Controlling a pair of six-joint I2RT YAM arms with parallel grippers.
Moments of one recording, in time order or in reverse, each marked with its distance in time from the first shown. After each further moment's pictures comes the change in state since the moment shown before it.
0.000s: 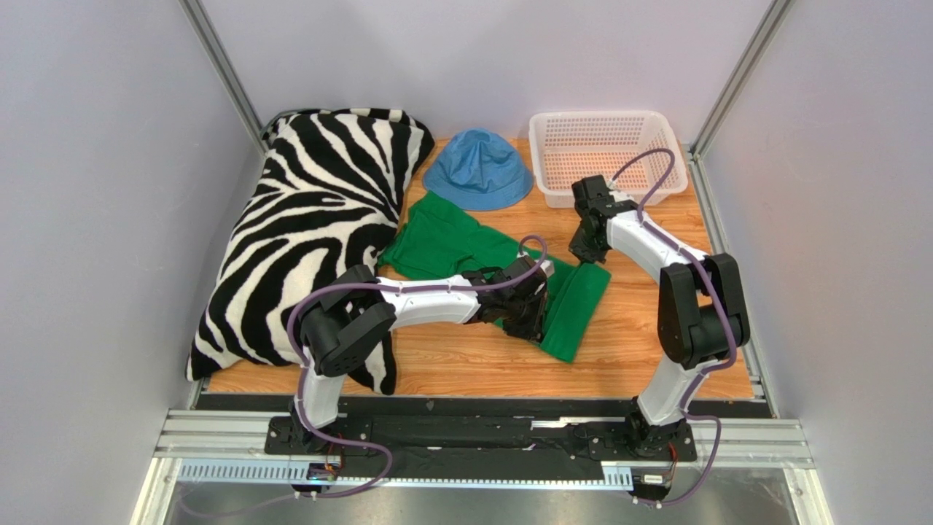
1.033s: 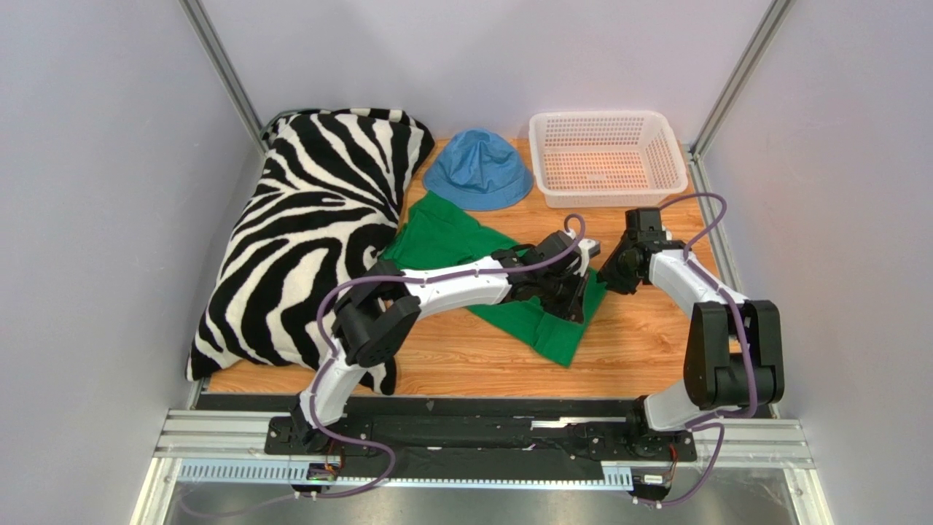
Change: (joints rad) left arm -0.001 0.167 0.369 -0.062 0.094 0.165; right arm -0.201 -0.252 -0.343 0.146 -0.258 -0.063
